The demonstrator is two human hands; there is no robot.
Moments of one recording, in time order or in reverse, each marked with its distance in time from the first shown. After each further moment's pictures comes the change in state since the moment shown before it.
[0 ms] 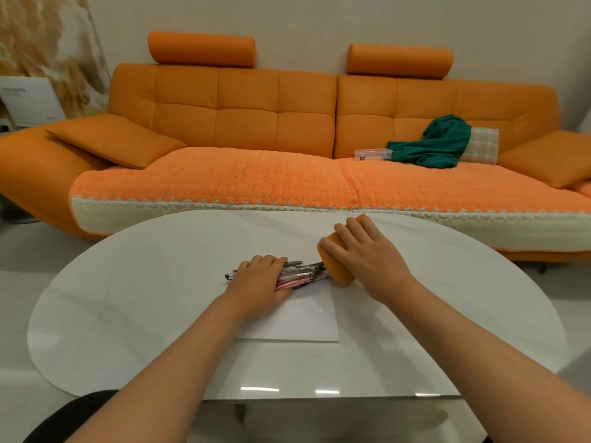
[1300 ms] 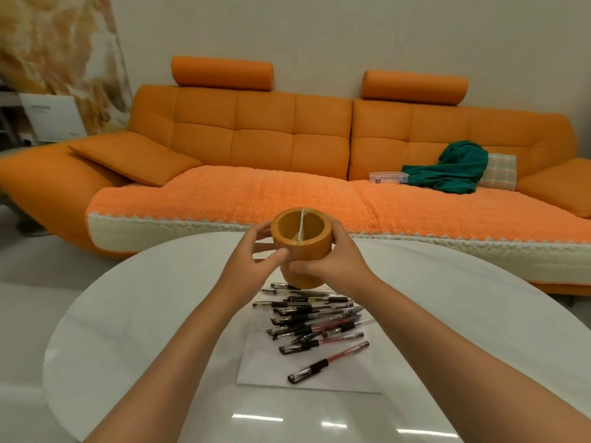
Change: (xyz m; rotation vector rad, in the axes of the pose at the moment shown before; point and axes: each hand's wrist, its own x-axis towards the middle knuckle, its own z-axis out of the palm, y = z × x) left_hand 0.005 -0.048 -0.075 -1.033 0.443 -0.087; right_hand 0.102 -0.051 -0.040 1.749 0.291 0.413
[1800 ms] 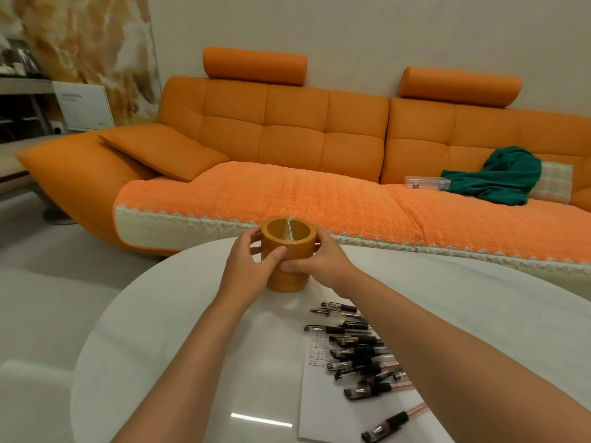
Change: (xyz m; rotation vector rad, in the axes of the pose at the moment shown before) left_hand 0.050 -0.084 -0.072 0.053 0.244 -0.170; right_hand 0.098 0.031 0.115 0.113 -0.173 0.168
